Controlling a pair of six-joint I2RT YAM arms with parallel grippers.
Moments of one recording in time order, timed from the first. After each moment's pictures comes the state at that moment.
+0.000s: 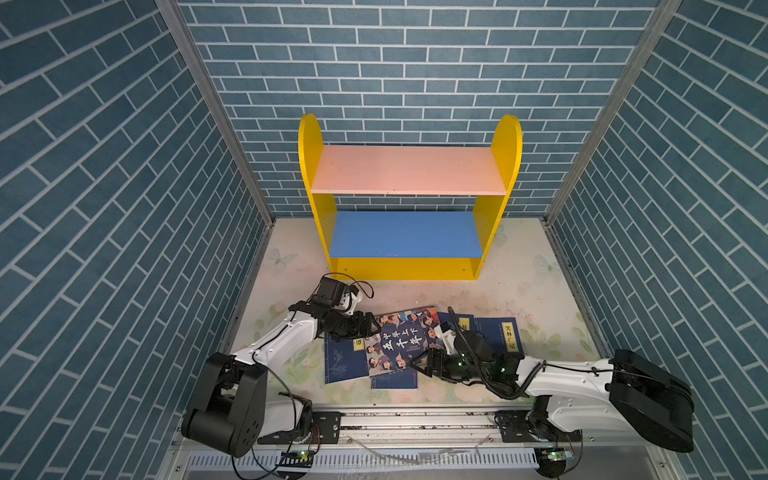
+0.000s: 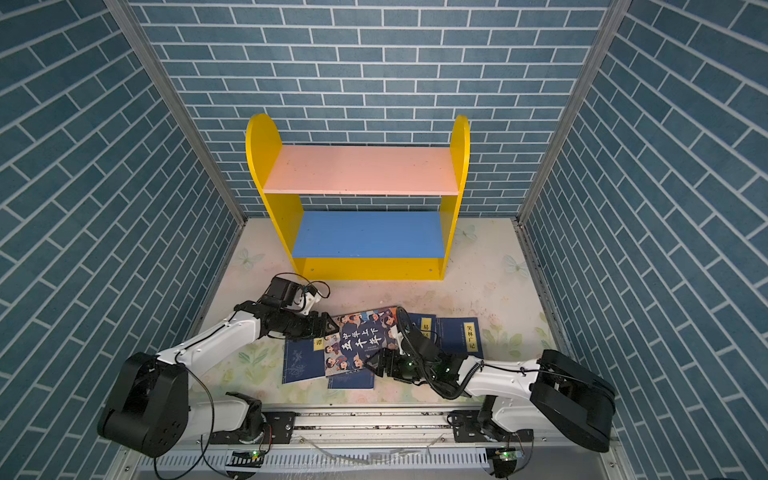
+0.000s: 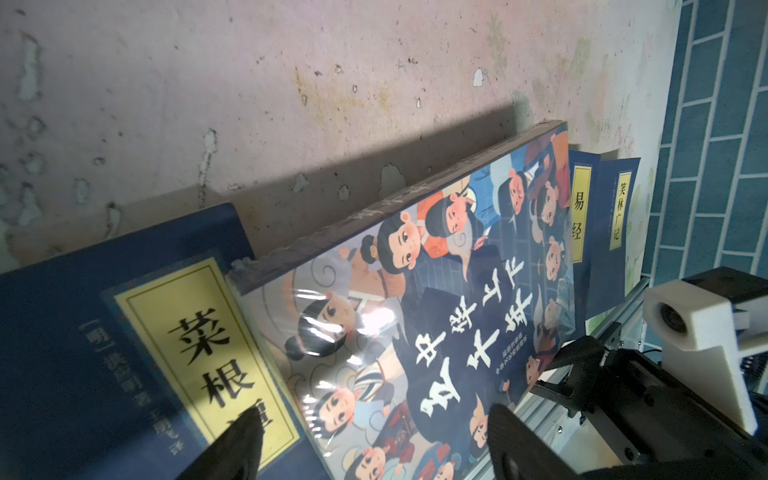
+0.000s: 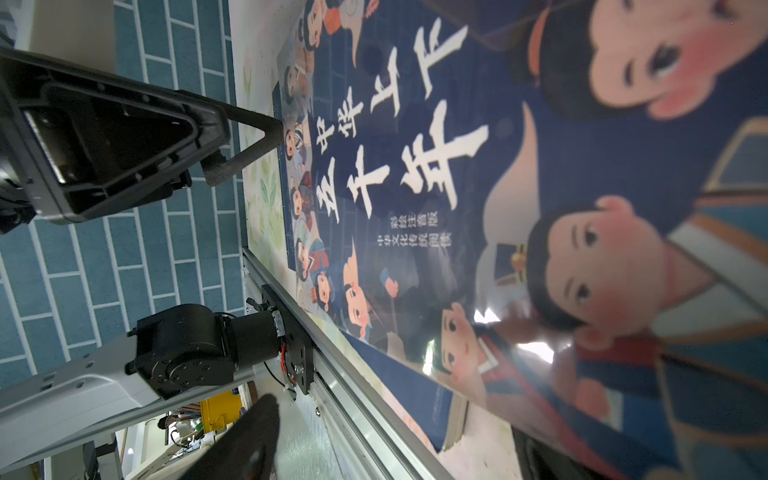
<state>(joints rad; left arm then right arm) -0.31 1.30 0.67 -0.52 0.56 -0.35 1.10 1.26 0.33 0.31 -0.26 1.20</state>
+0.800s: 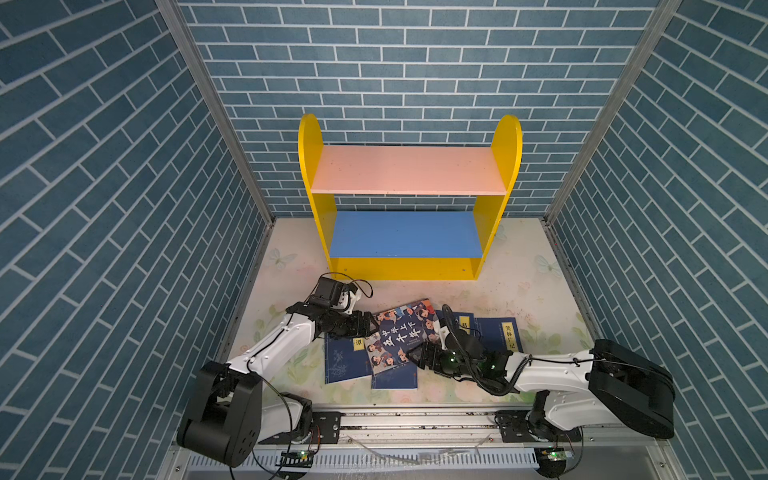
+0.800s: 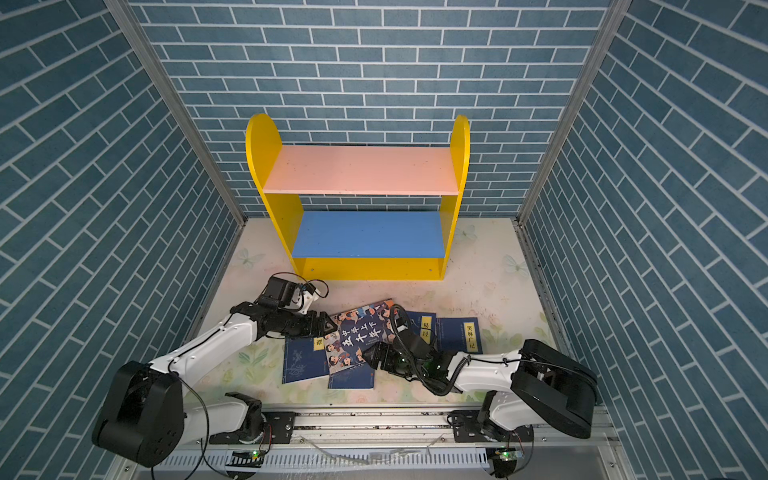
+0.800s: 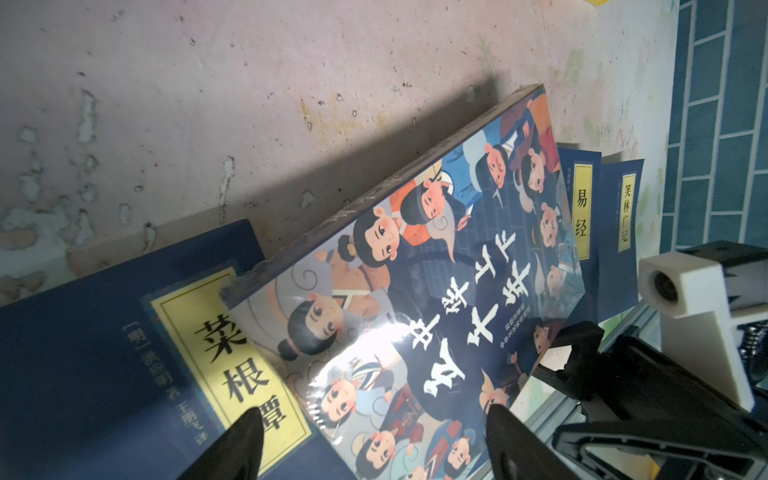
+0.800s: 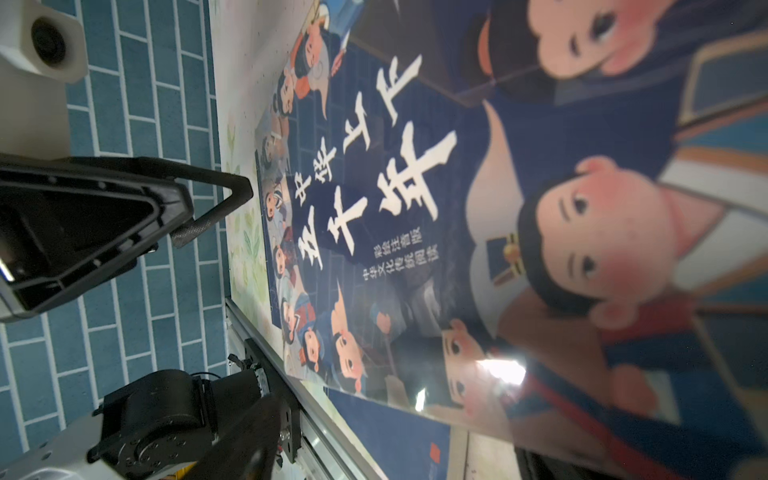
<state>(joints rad) -0.31 1.25 0.69 -0.55 0.50 -0.31 1.11 1.35 0.38 0.35 -0.11 1.22</state>
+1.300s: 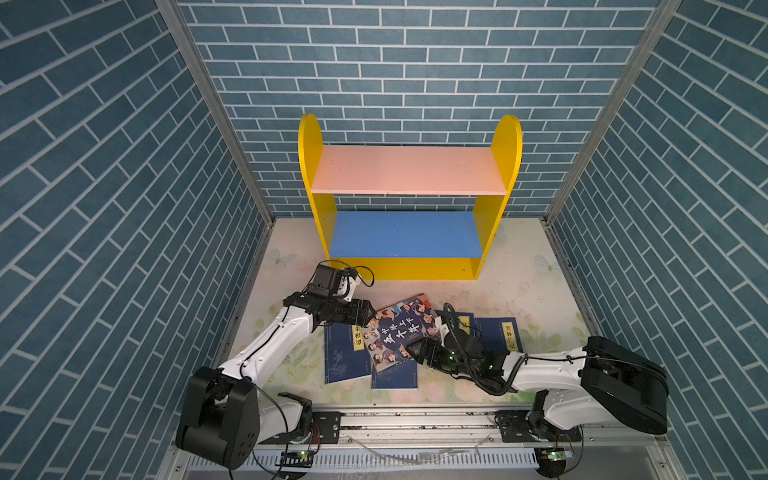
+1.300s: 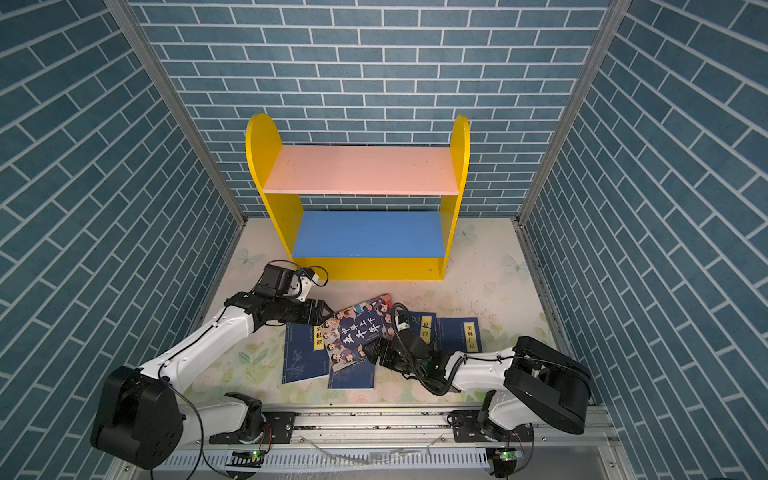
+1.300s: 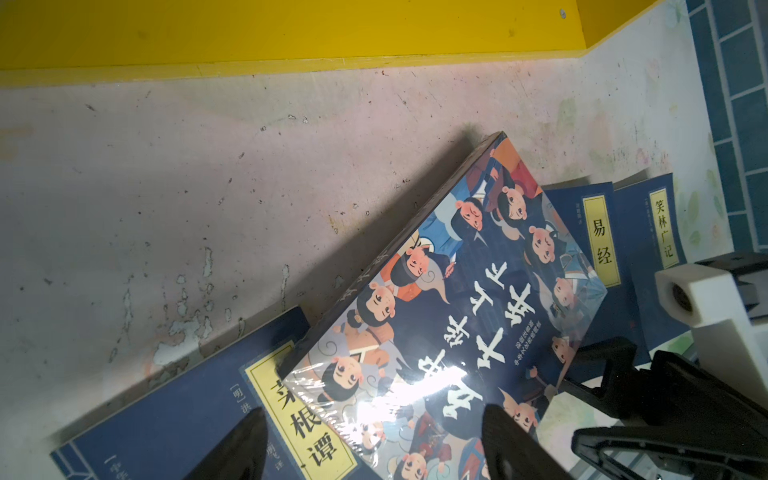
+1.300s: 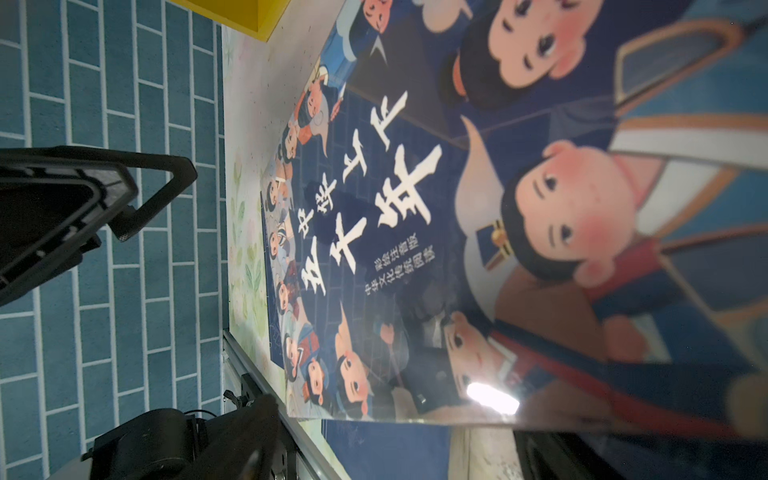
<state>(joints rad) -0.31 1.27 0.80 -0.56 0.38 -0.16 1.11 1.39 0.38 0.42 -0.03 1.22</state>
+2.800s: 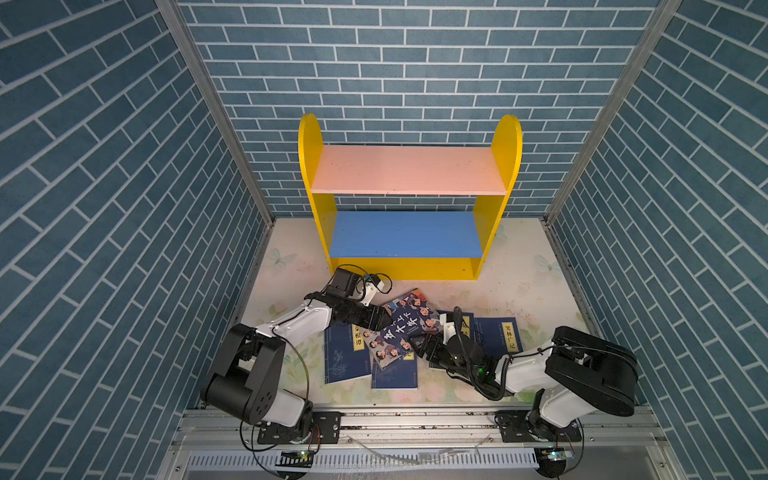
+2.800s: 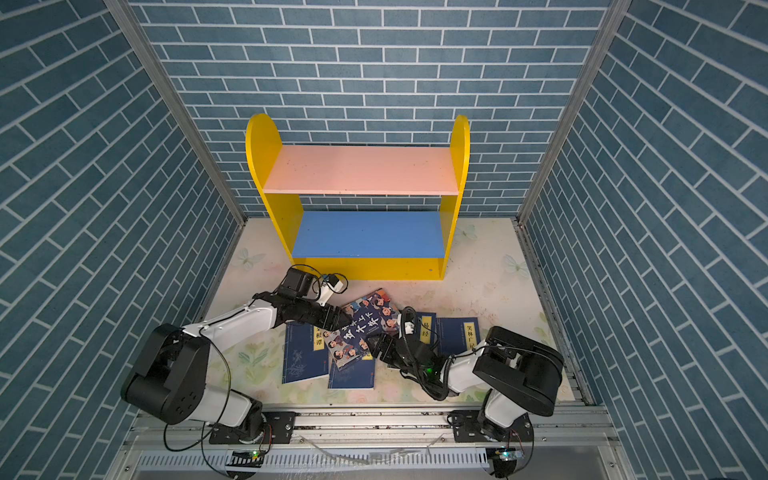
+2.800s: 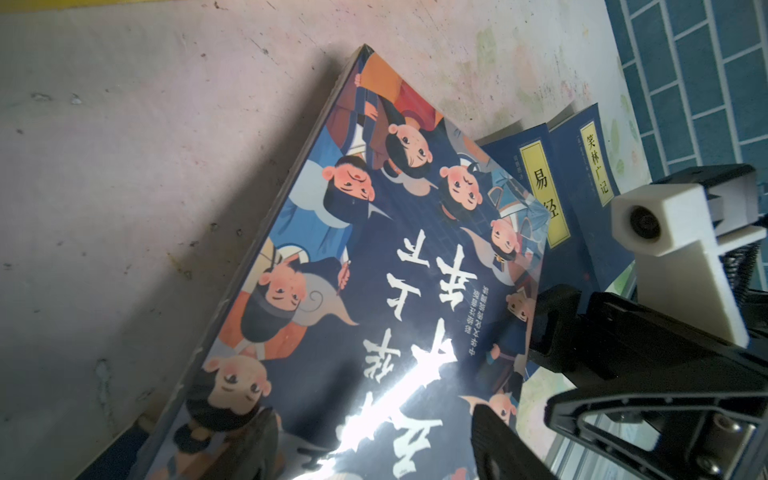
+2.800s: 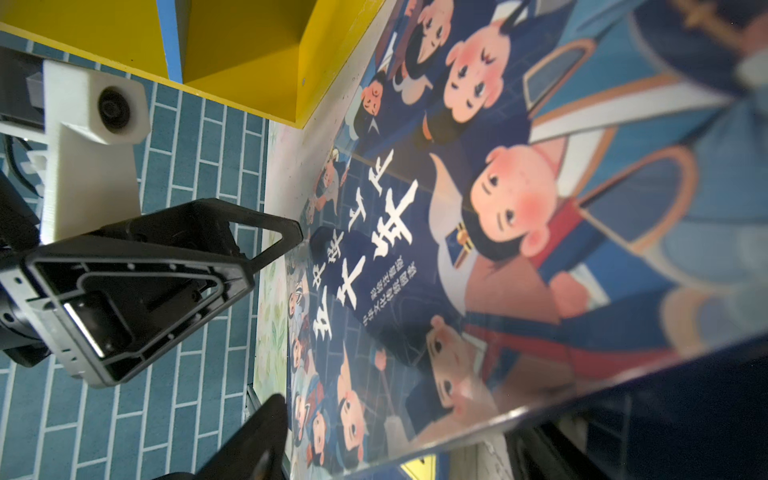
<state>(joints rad) -0.39 1.47 0.76 -0.33 0.60 -0.10 1.10 1.57 0.29 0.82 0.10 1.25</state>
